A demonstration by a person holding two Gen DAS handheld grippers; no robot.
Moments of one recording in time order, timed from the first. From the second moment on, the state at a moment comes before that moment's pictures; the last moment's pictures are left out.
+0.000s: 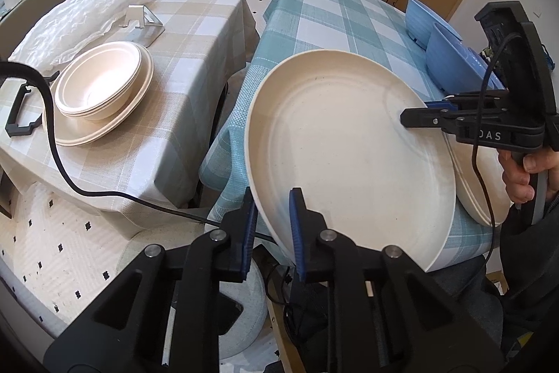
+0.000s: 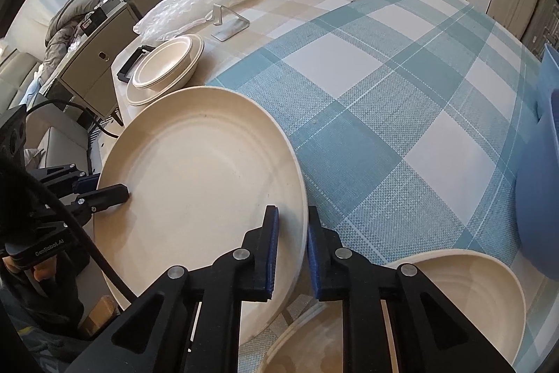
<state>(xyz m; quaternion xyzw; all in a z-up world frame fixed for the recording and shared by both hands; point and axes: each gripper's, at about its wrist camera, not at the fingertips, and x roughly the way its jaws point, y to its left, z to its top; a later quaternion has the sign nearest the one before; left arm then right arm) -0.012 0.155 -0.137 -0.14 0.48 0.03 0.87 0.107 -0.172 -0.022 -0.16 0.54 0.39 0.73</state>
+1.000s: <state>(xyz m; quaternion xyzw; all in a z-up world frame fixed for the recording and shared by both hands) -0.027 0.134 -0.088 -0.11 0.43 0.03 0.90 0.071 -0.211 0.043 -0.12 0.48 0.38 0.78</state>
